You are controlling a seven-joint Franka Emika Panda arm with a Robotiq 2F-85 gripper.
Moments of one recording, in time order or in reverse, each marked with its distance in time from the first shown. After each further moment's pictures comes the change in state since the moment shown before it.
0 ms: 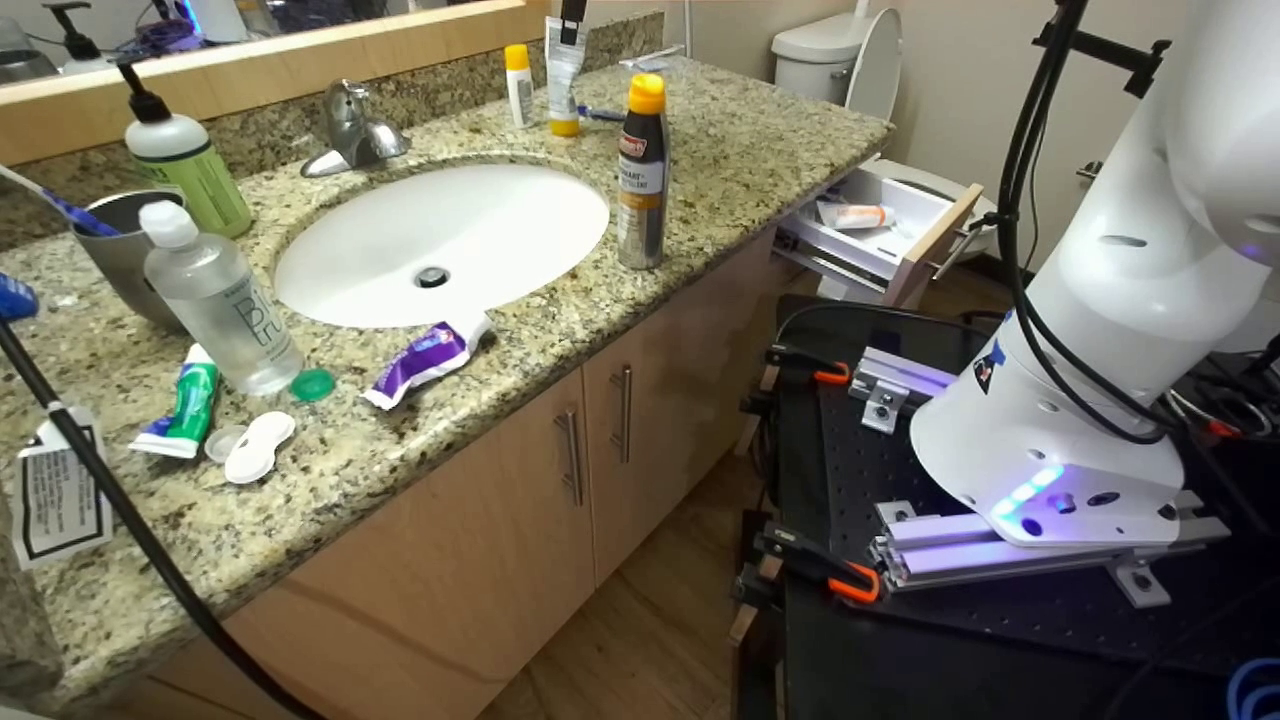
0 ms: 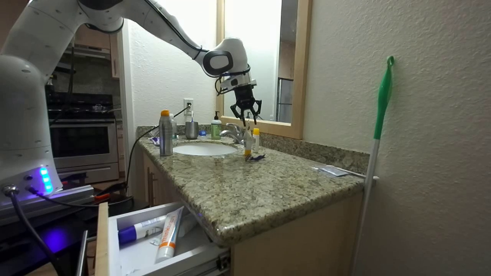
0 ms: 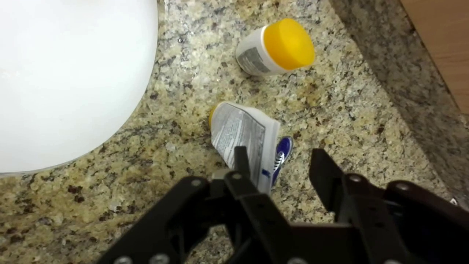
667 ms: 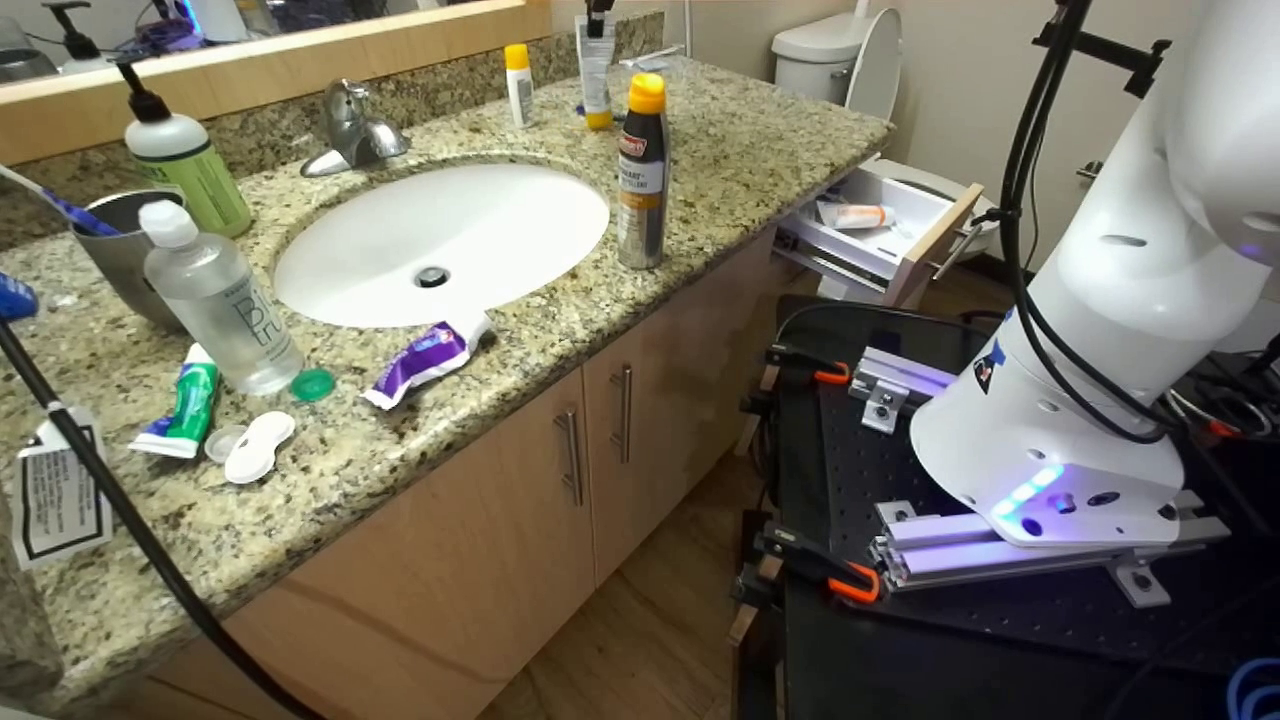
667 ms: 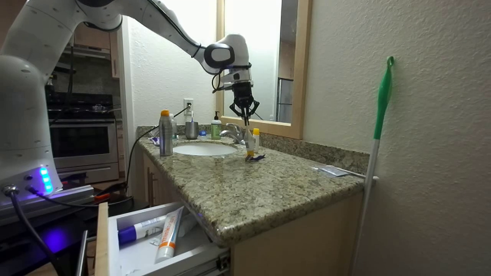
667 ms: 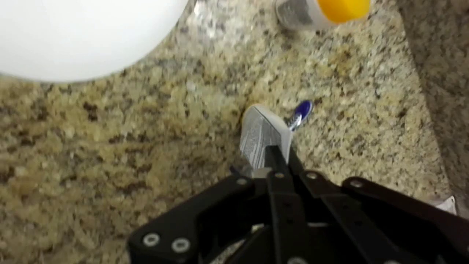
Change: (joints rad) arm -0.007 -0.024 -0.025 0.017 -0.132 -0.150 -0.126
